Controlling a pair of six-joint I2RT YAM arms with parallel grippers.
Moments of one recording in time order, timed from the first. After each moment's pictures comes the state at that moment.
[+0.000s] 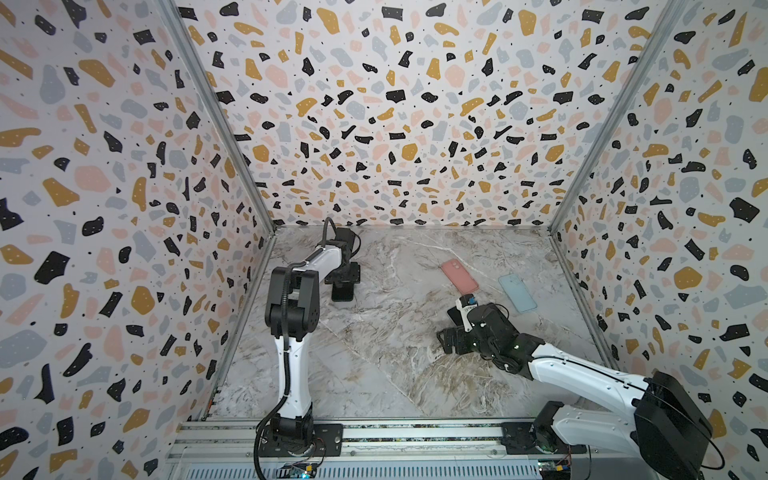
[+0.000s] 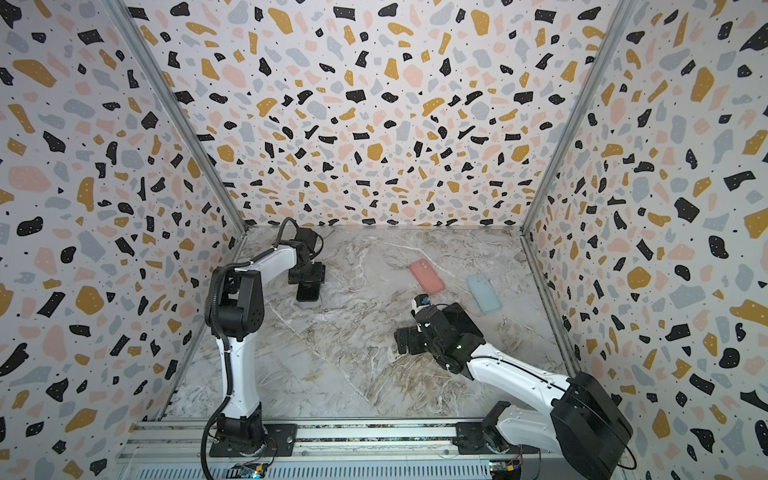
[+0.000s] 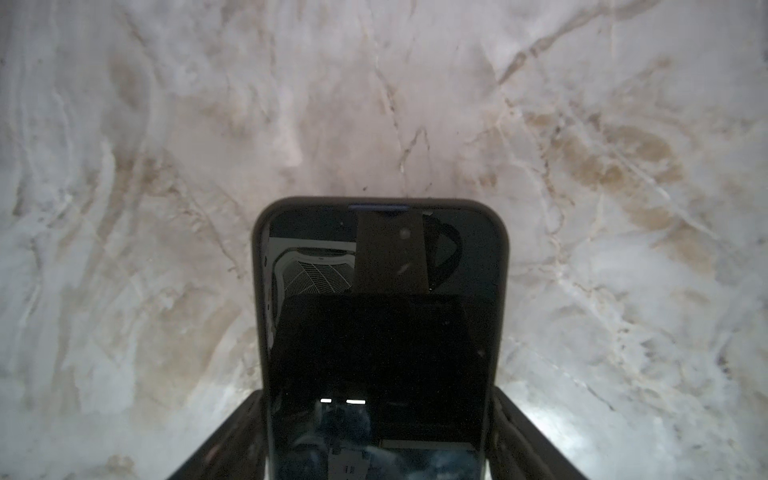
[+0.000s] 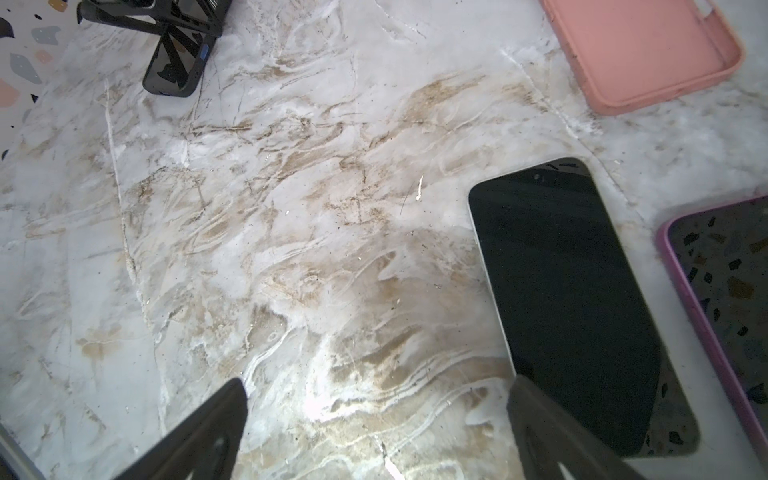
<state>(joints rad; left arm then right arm) -0.17 2.20 1.68 -0.75 -0.13 -0.19 0.77 1.17 0.58 -0.18 0.06 0.48</state>
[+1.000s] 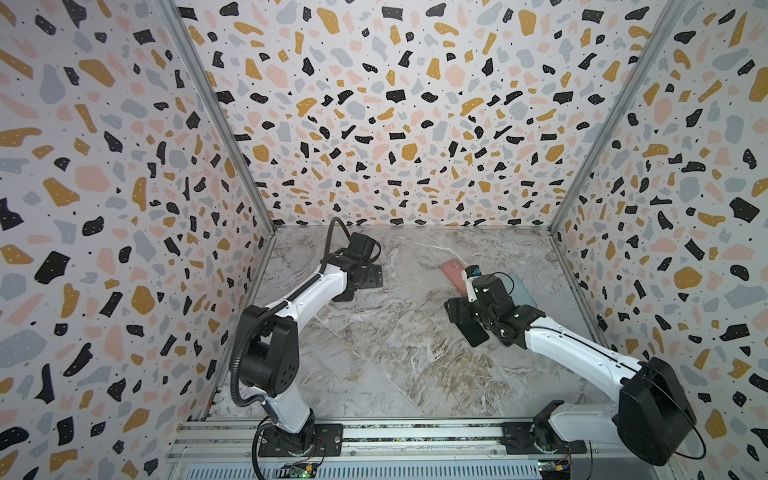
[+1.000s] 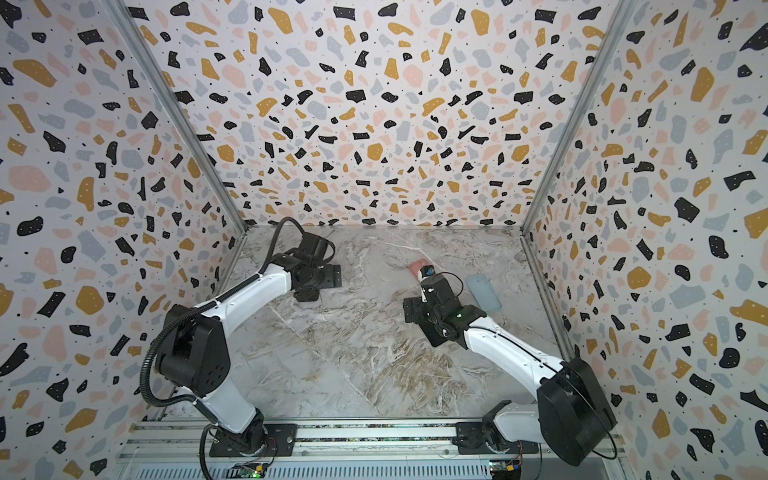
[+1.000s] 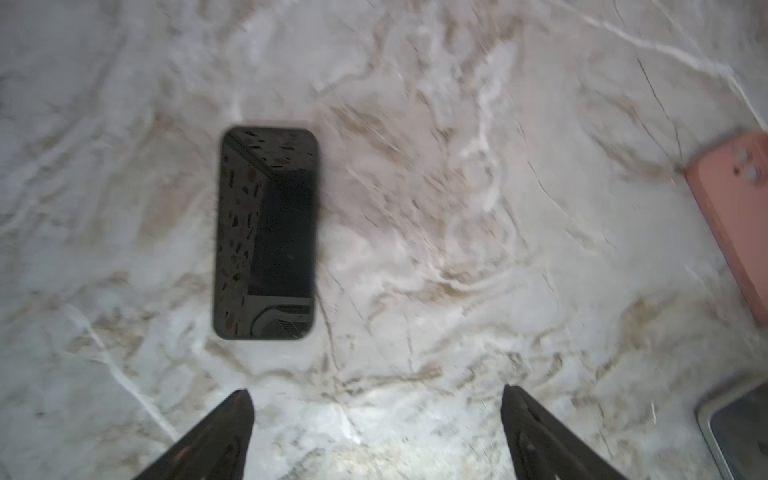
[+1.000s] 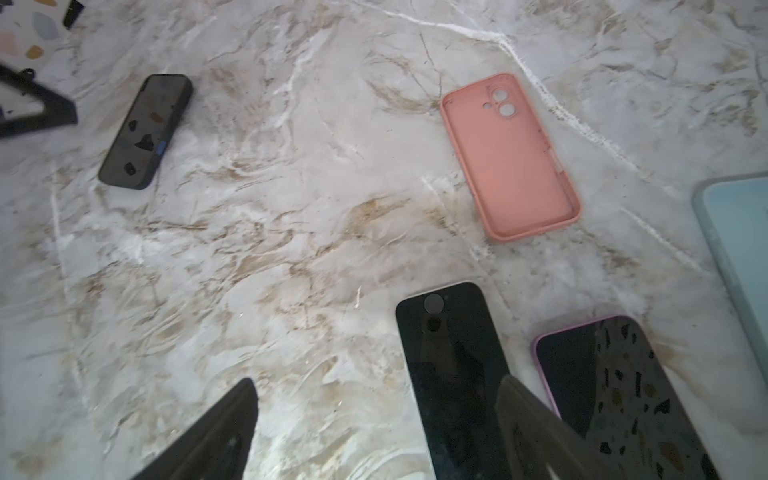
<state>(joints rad) -0.44 1.70 1.30 -0.66 -0.14 -0.41 0.59 1.34 0.86 -0.27 0.08 0.32</state>
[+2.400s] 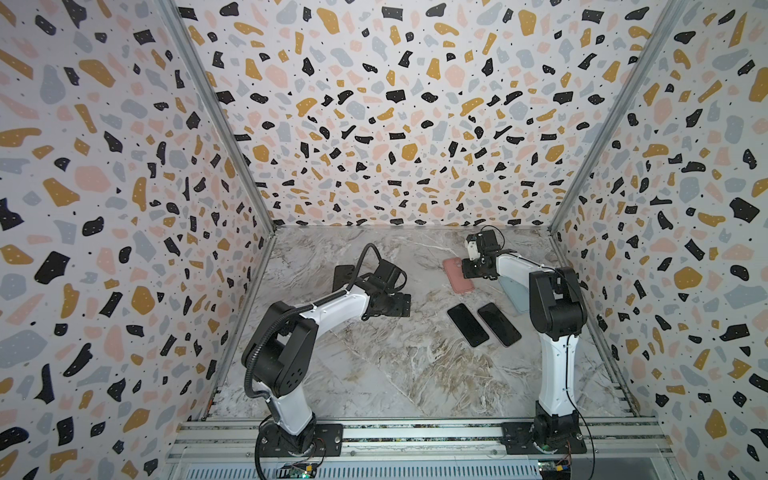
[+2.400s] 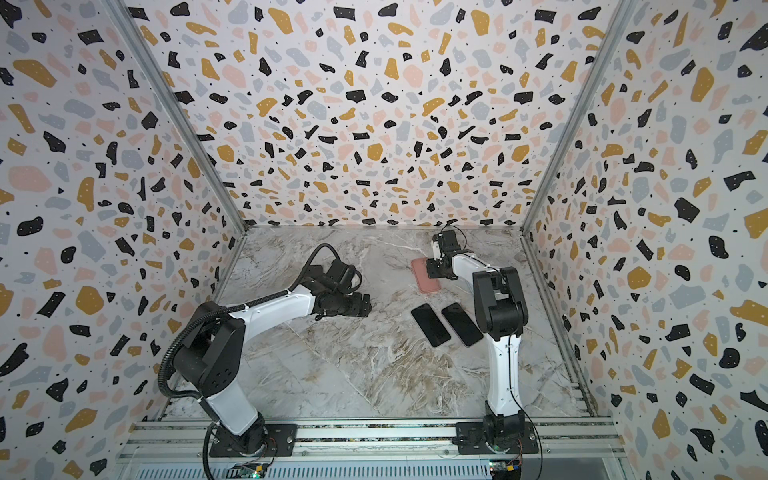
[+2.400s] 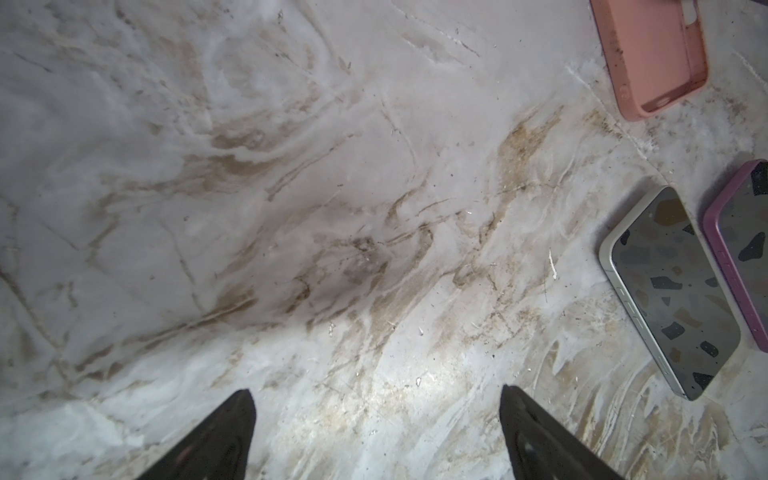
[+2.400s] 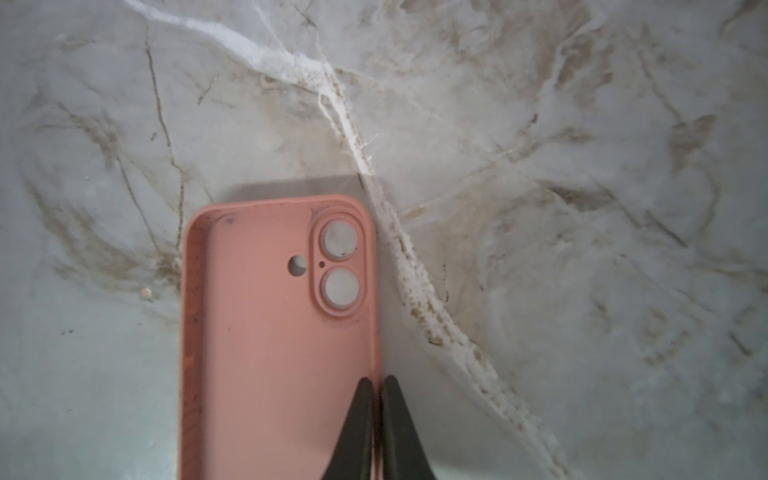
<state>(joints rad) -0.58 1.74 1.15 -0.48 0.07 -0.43 0.23 2.19 1.58 -0.37 -0.12 0.05</state>
